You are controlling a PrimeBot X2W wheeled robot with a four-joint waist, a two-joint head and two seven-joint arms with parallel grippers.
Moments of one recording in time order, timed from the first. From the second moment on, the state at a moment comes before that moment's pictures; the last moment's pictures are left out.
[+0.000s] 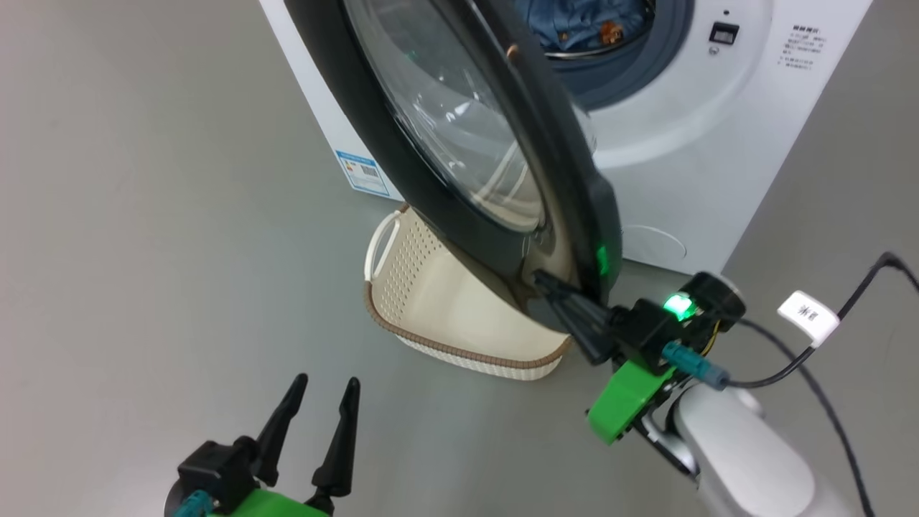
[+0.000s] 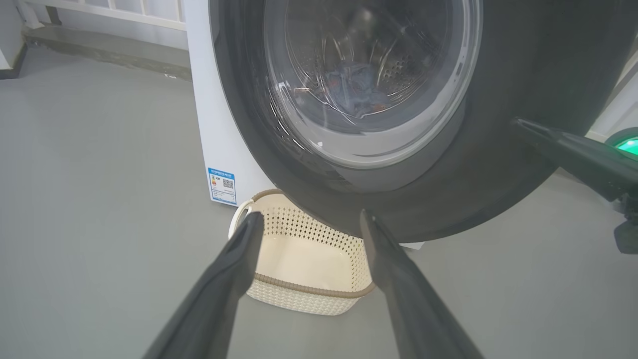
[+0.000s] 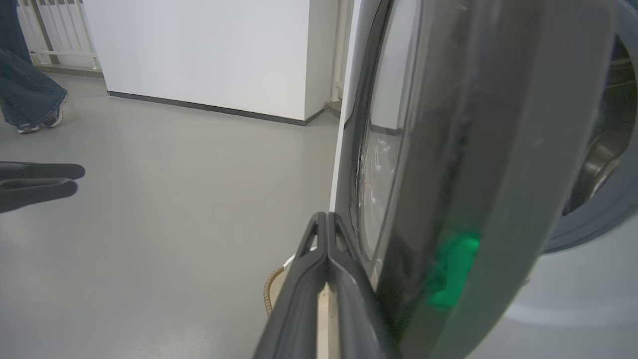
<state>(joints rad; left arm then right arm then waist) -0.05 0.09 -0.29 0.13 -0.42 -0.13 -0.25 -0.48 -0.20 0.50 0.37 0.12 0.13 -0.25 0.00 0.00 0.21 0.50</state>
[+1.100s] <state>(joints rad) -0.23 0.04 -0.35 0.12 -0.45 -0.13 -0.26 -0.89 -0.47 0.39 0.39 0.11 0.13 -0.17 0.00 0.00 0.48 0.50</state>
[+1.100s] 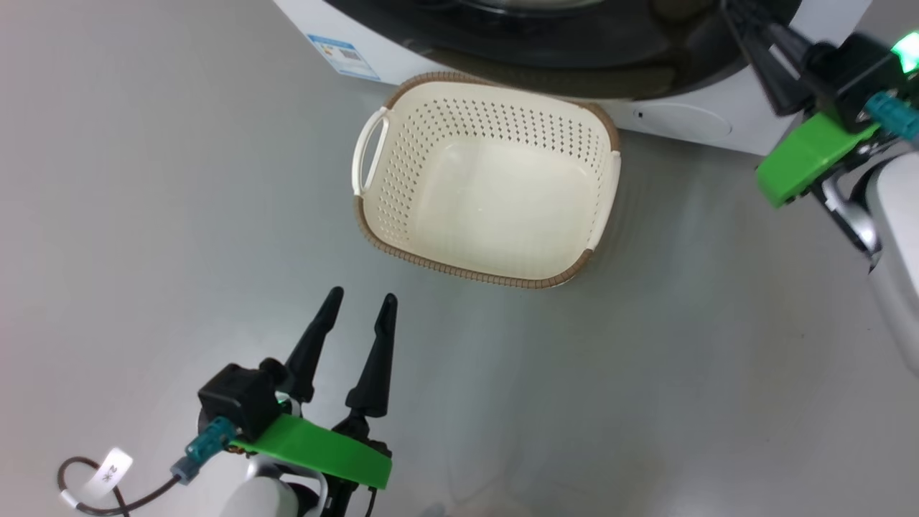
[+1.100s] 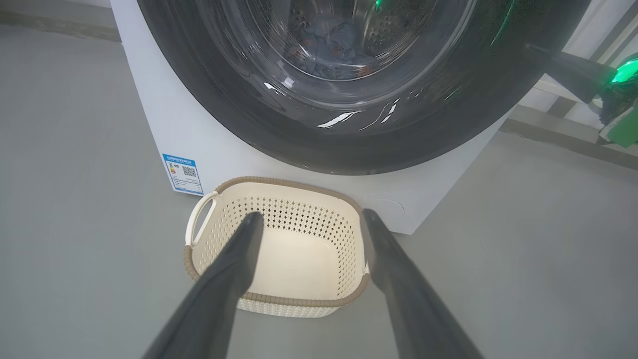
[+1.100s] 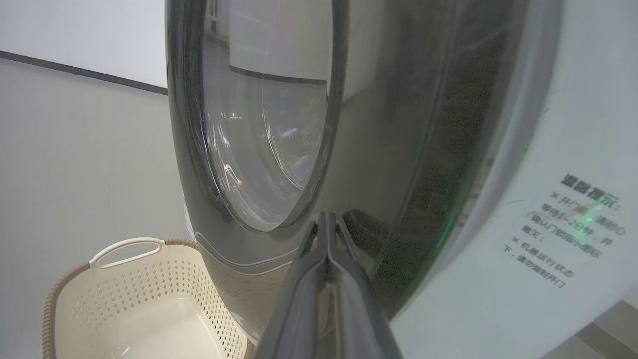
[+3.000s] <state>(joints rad) -0.17 0.10 -0.30 0.14 -0.42 -0.13 -0.26 -0.57 -0.29 0.26 0.35 0.12 0.14 -0.25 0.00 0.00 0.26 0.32</state>
